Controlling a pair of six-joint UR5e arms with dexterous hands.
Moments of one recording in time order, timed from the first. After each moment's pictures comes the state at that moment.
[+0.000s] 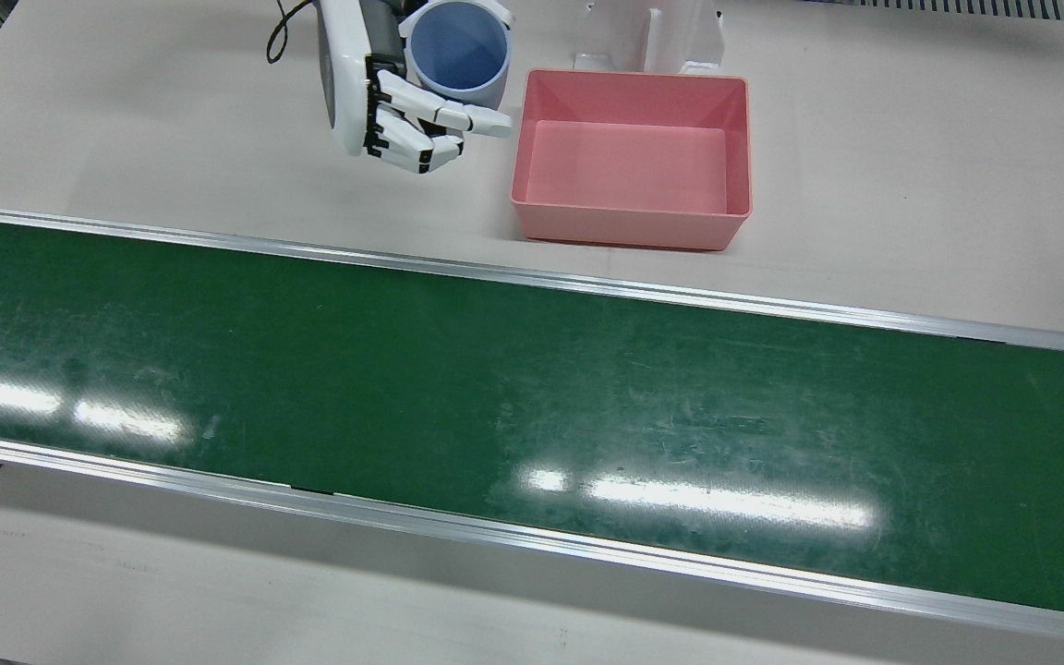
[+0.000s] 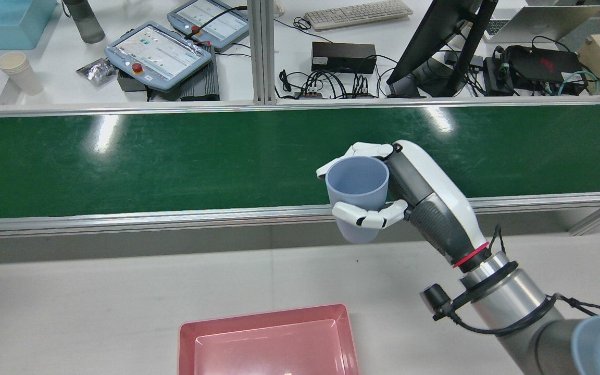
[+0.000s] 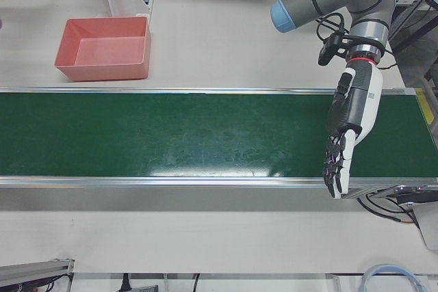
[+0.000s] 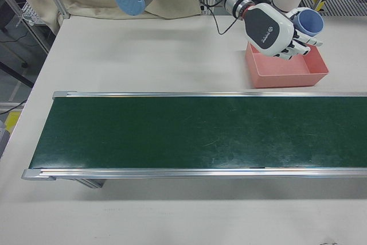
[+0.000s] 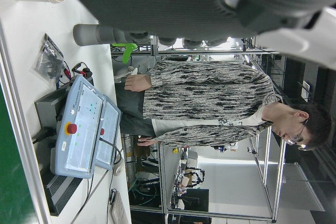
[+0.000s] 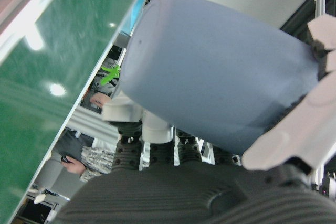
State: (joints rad) left arm -1.45 -1.73 -1.74 0.22 1.79 0.01; right arm 0.32 -1.27 2.44 -3.70 -0.71 -0.89
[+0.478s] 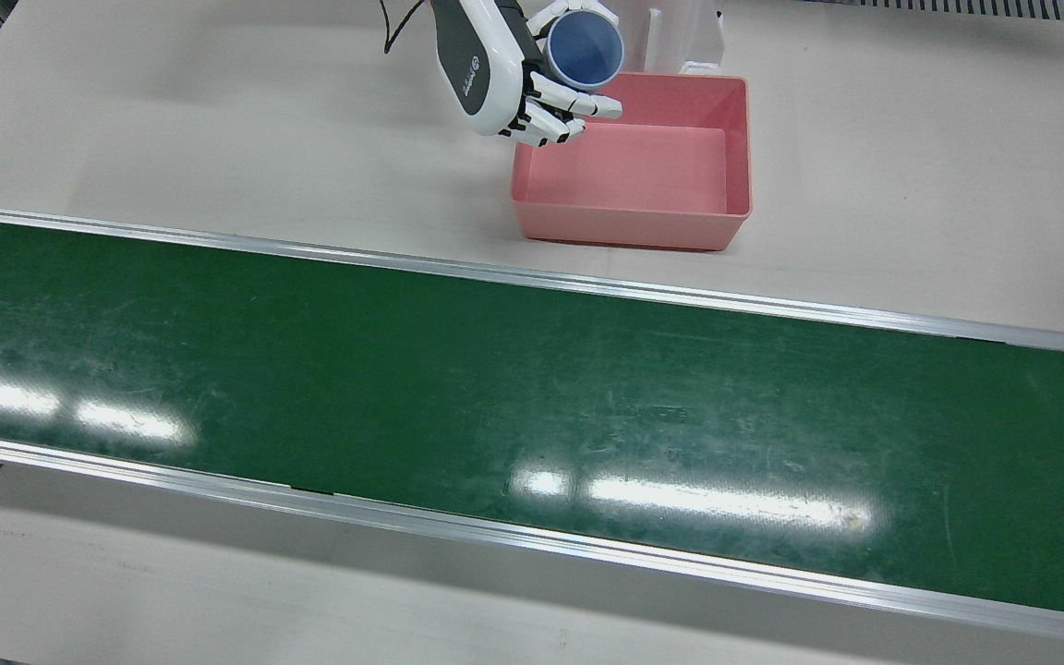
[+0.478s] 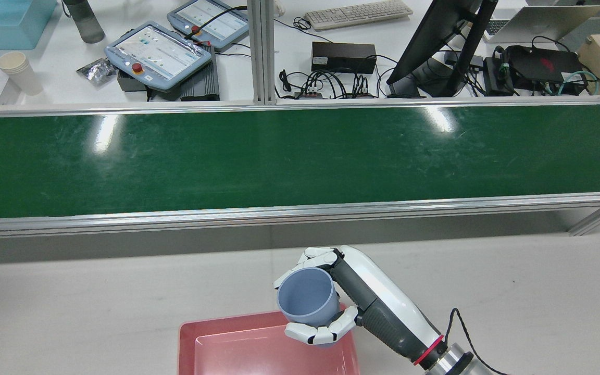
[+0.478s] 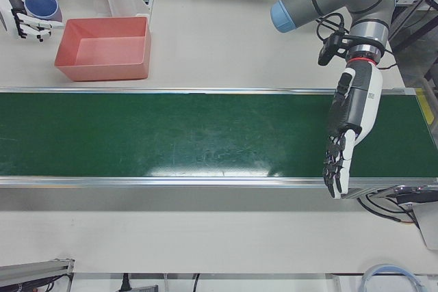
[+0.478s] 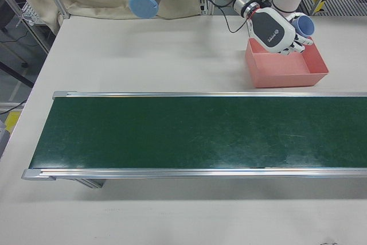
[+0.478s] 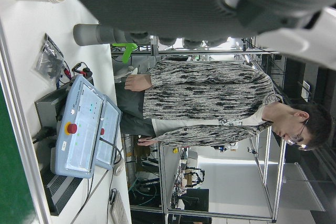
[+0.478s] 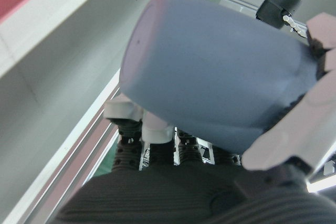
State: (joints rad) left arm -1.45 -1.73 -1.74 0.22 1.79 0.01; right arm 0.03 -1.28 2.40 -3.66 -0.62 -1.03
